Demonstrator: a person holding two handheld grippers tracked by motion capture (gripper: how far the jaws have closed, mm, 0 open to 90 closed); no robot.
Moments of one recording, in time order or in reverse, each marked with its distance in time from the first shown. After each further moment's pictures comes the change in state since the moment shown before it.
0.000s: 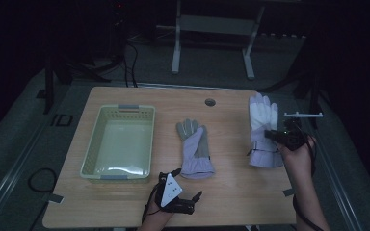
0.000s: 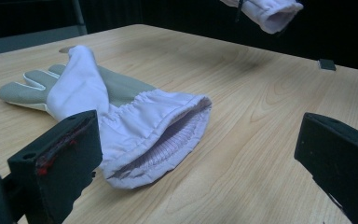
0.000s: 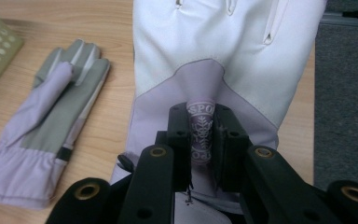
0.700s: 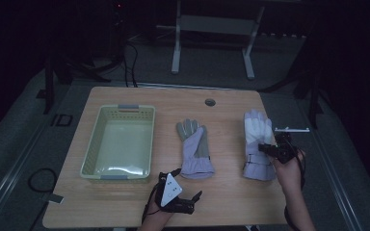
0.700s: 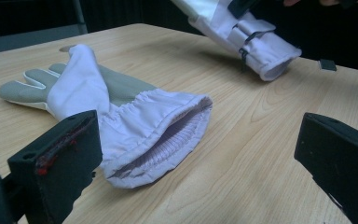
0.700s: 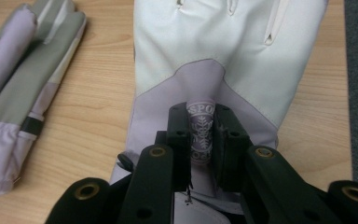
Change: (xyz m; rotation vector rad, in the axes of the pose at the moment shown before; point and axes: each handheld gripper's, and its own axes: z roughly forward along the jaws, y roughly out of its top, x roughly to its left) left arm 0.000 0.000 0.000 0.001 0.001 -0.007; right arm -0.004 -0.042 0.041 0.070 -0.019 0.039
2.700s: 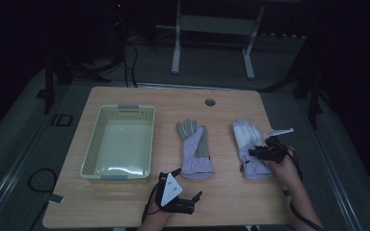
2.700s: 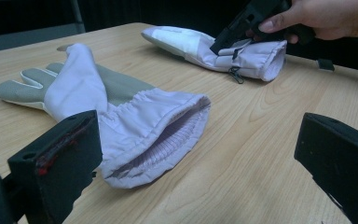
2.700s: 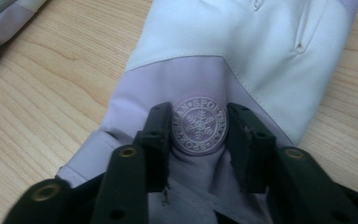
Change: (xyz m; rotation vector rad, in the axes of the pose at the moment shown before) left arm 0.000 0.000 0.000 0.004 -0.008 0.000; right arm -0.031 -0.010 0.062 0.073 0.161 -0.273
